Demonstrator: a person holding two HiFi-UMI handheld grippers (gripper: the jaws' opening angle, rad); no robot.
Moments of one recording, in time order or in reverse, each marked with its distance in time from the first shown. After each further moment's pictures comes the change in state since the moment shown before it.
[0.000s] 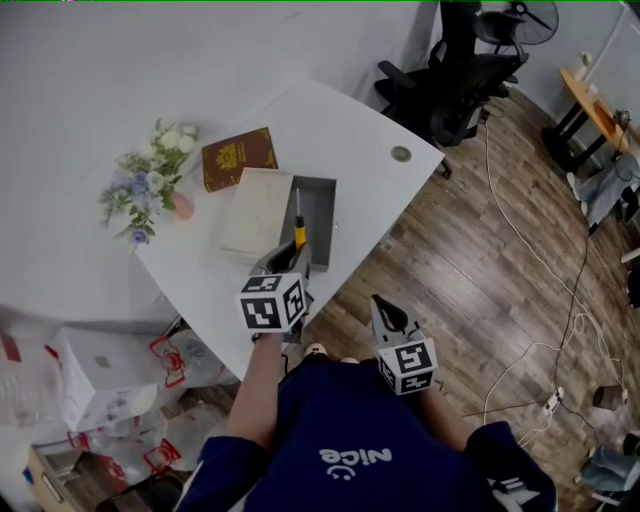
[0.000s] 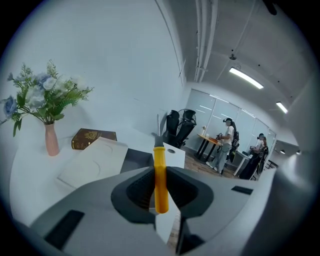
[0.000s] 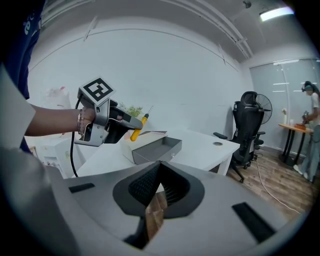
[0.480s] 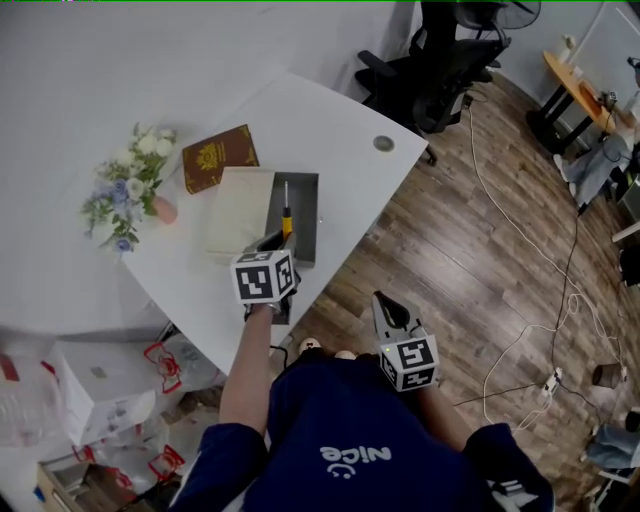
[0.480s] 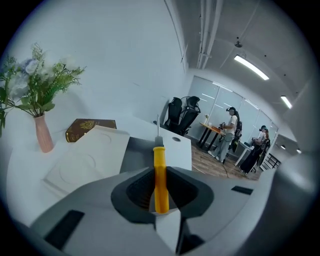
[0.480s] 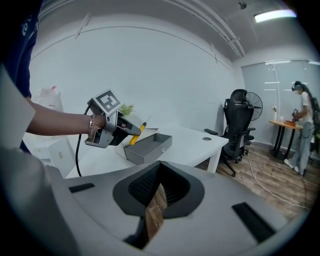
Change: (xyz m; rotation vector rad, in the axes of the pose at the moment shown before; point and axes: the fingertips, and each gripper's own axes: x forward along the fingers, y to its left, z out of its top) left arm 0.049 0.025 -0.019 0.016 0.146 0.023; right arm -0.014 -0.022 -0.013 0.044 0.029 -0.081
